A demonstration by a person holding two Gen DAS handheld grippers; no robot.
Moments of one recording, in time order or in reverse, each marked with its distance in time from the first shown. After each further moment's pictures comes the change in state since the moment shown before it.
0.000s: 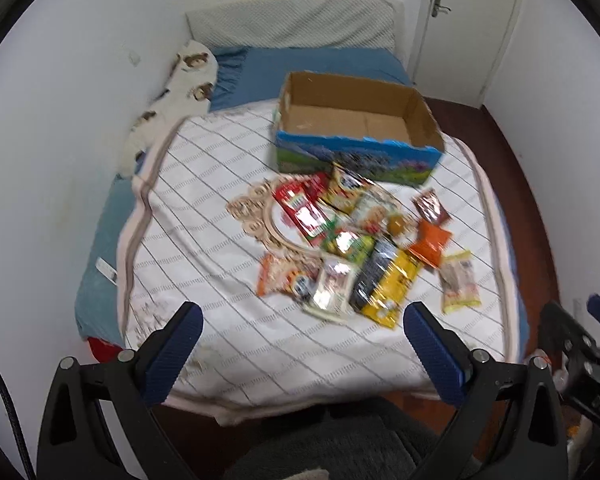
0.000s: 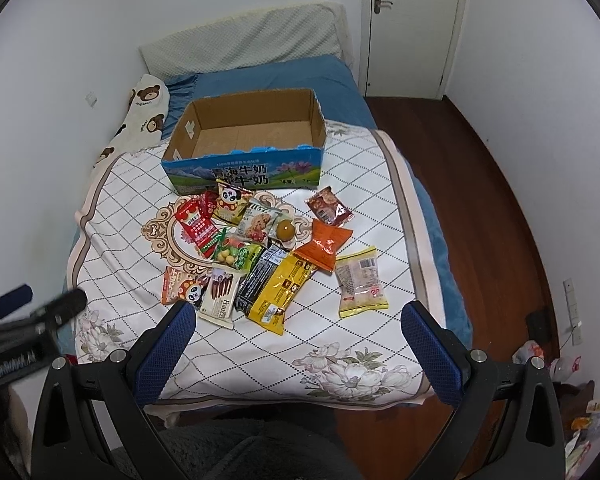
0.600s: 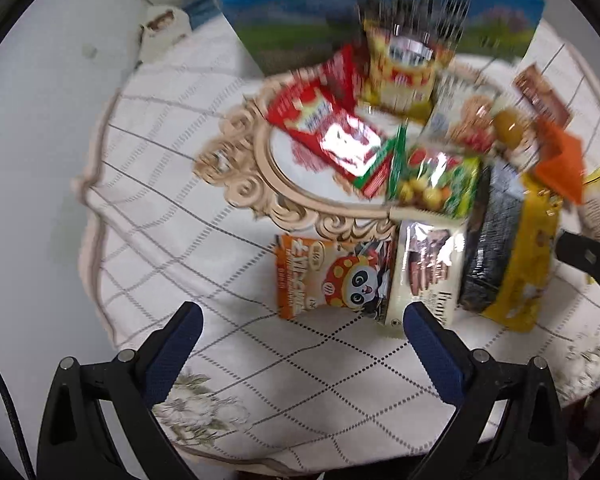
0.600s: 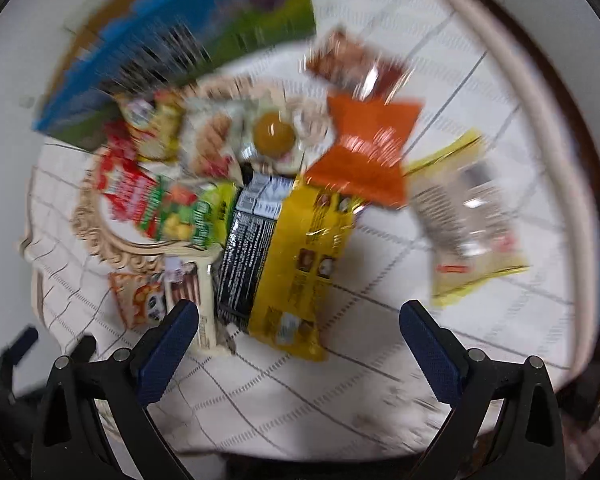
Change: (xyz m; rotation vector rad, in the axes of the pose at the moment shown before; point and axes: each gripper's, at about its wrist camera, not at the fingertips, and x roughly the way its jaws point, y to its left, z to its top) left arm 0.260 -0.013 0.000 0.238 0.304 0.220; right arm 0.322 -0.009 -0.005 0.280 0.435 0.129
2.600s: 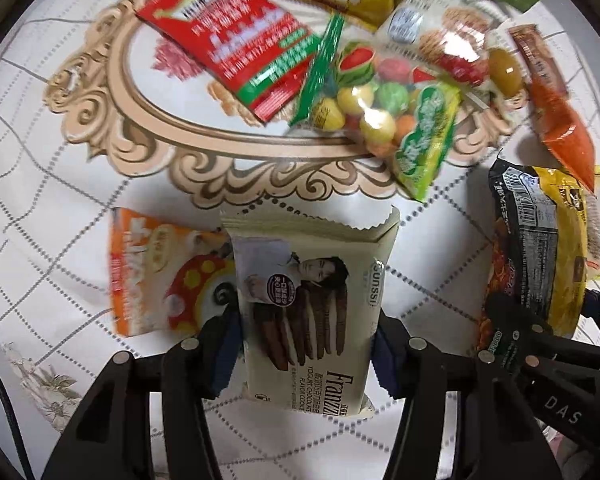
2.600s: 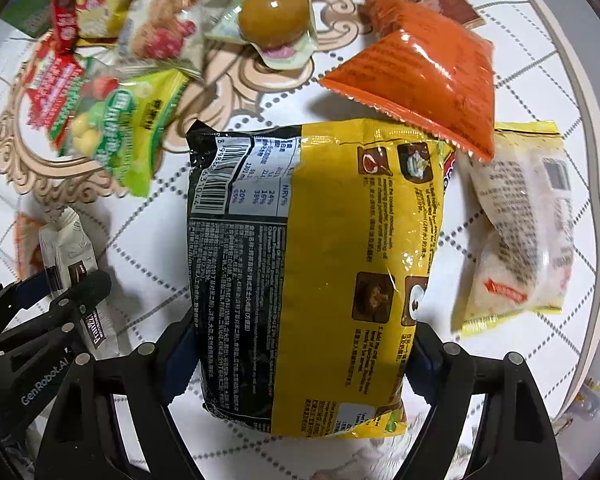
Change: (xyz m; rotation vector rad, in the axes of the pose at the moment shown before) left arm 0.038 -0.049 -0.038 -0.058 0.150 -0.322; right arm 0.149 0.028 -0.057 -0.218 0.115 -0.214
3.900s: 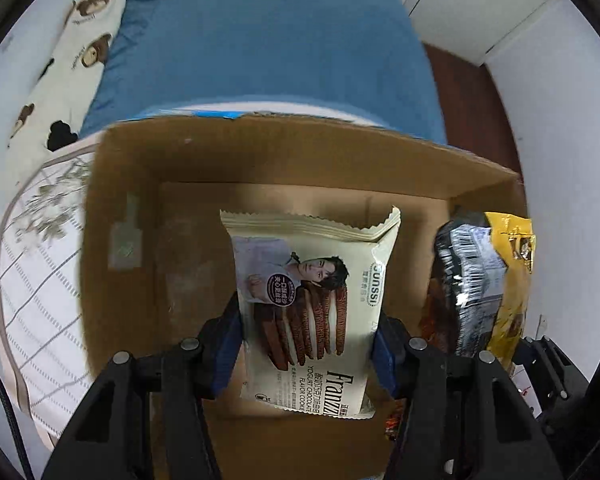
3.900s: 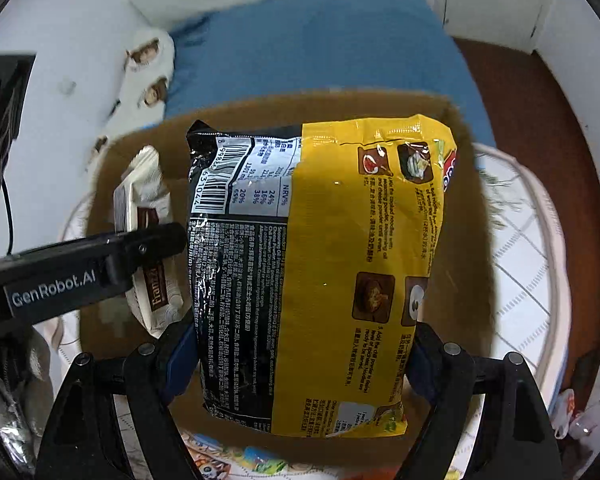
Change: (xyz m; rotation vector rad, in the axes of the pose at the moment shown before) left arm -0.148 0.017 0.369 -0.083 -0.085 -0.142; right arm -0.152 0.009 0.359 -0.101 -0.211 0.218
